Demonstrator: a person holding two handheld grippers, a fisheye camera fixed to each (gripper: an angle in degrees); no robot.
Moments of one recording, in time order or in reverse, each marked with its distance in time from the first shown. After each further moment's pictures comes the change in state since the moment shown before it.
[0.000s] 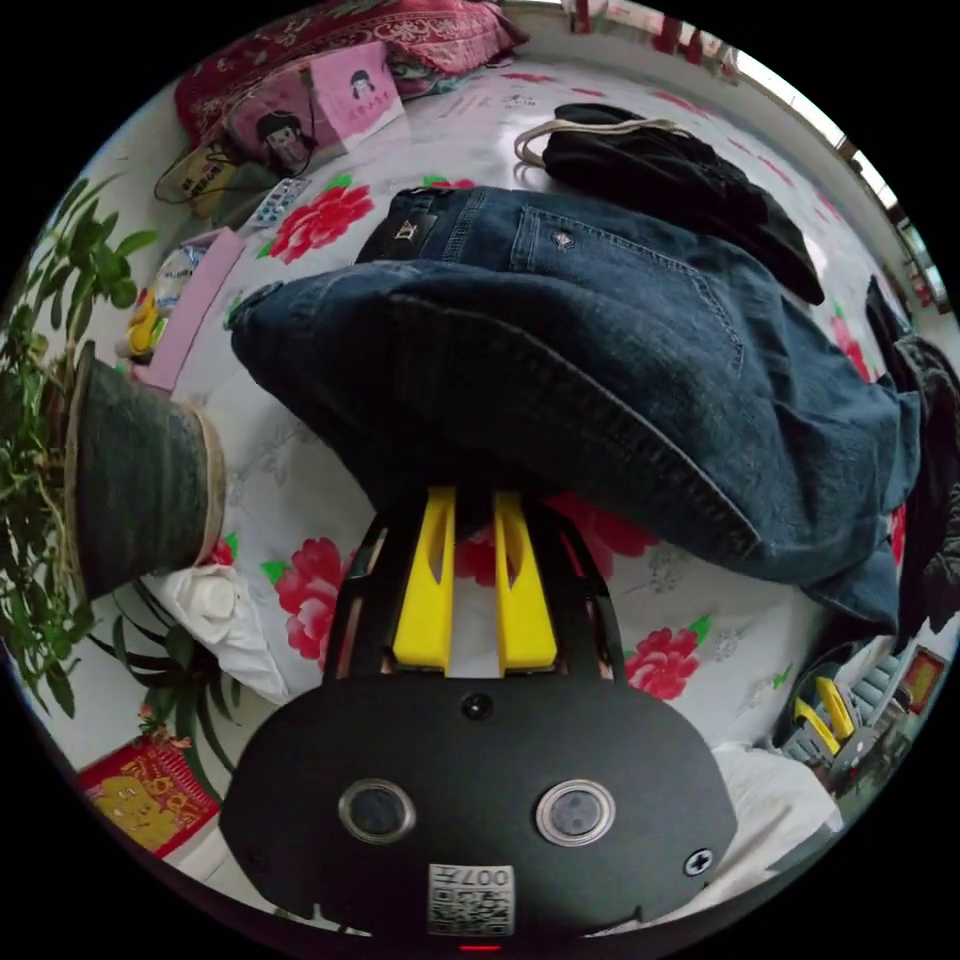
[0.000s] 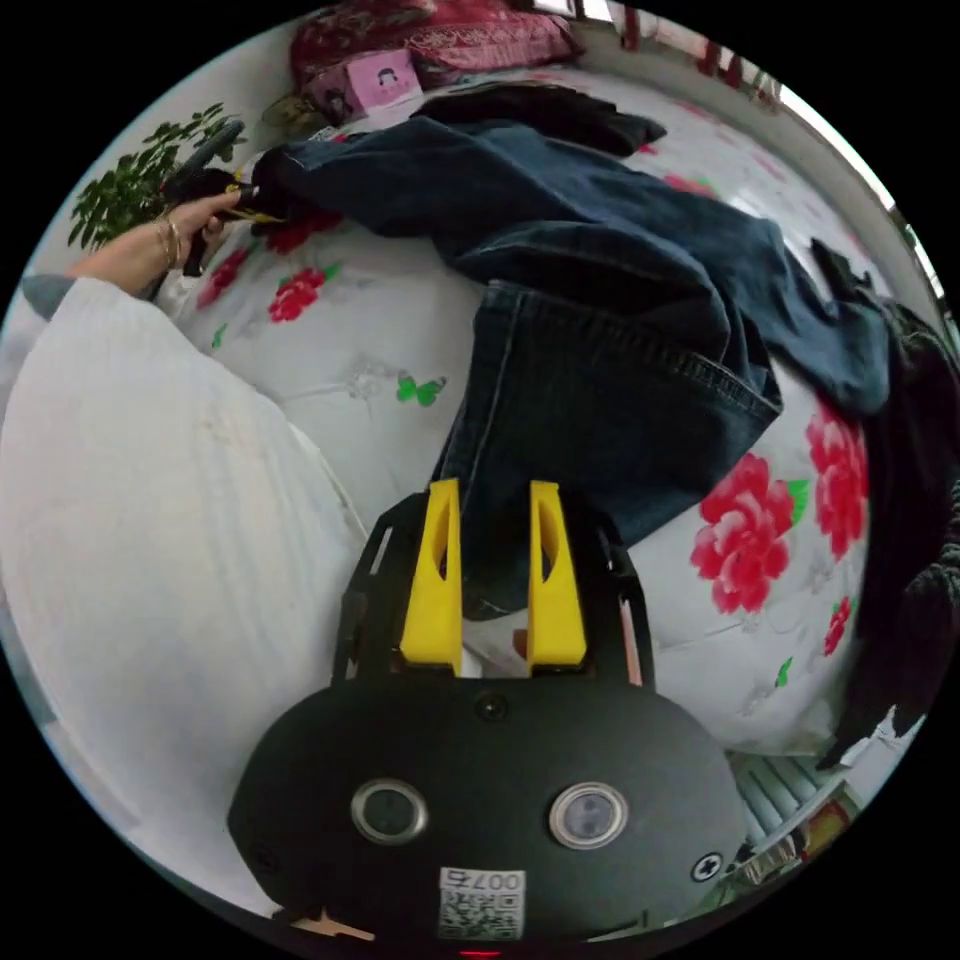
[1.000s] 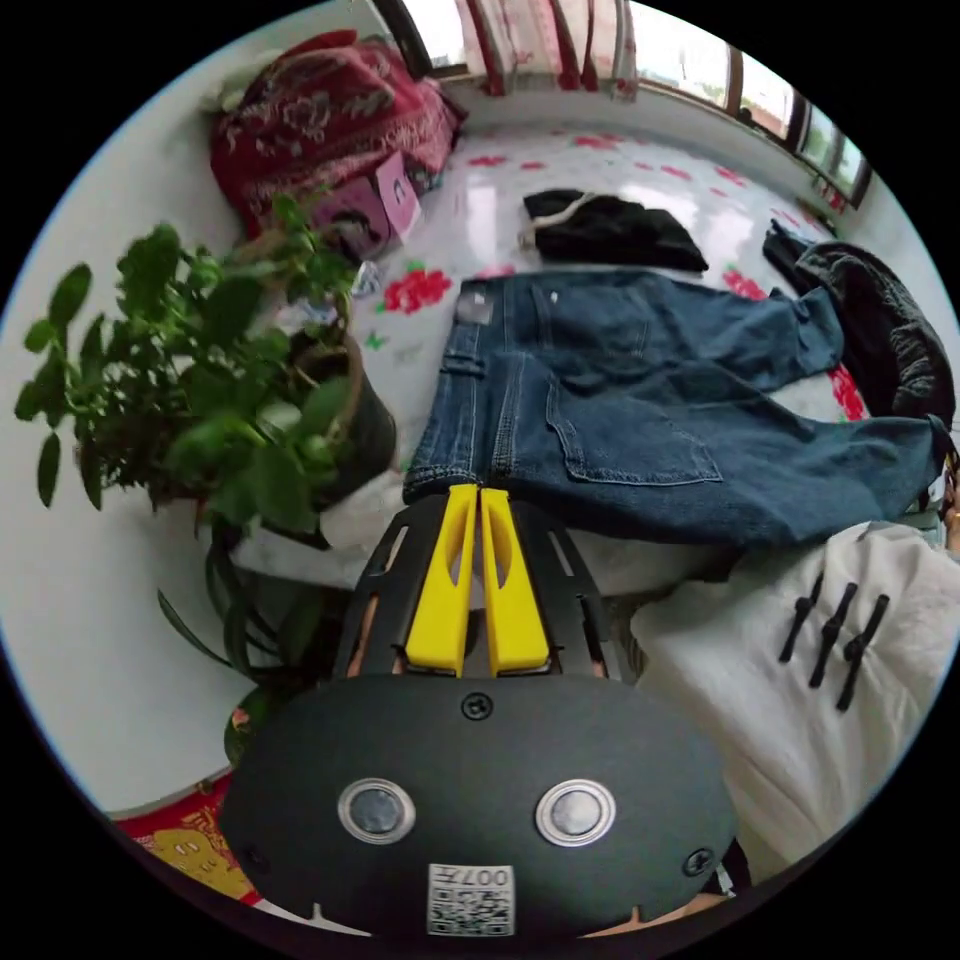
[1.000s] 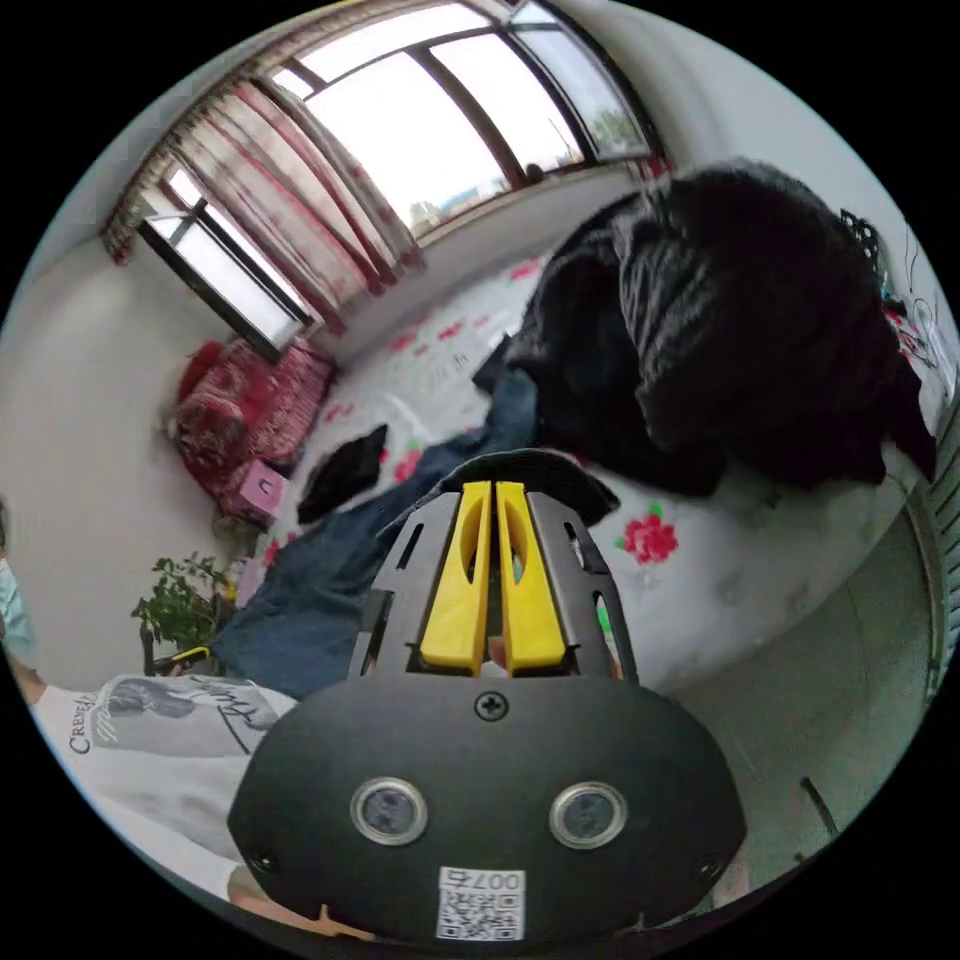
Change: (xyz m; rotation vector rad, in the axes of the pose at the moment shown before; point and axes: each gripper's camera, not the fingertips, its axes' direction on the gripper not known) left arm -0.105 0.188 -0.123 0.124 -0.012 0.165; right arm 0.305 0.266 -0.204 0.606 -0.180 0.788
